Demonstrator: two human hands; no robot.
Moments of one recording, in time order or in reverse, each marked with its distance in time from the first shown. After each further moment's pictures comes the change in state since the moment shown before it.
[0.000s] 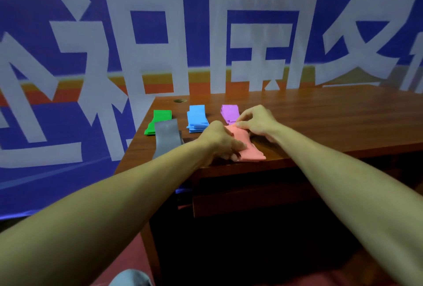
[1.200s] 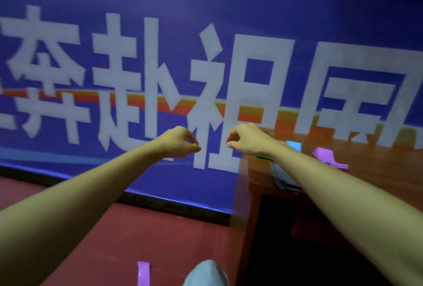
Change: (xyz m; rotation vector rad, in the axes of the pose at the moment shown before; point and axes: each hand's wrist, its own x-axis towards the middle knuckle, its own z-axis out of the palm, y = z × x) left_hand -0.207 -0.132 -0.276 0.430 0.440 -0.017; right_hand -0.108 -0.273 0.144 -0.487 -0.326 -0.654
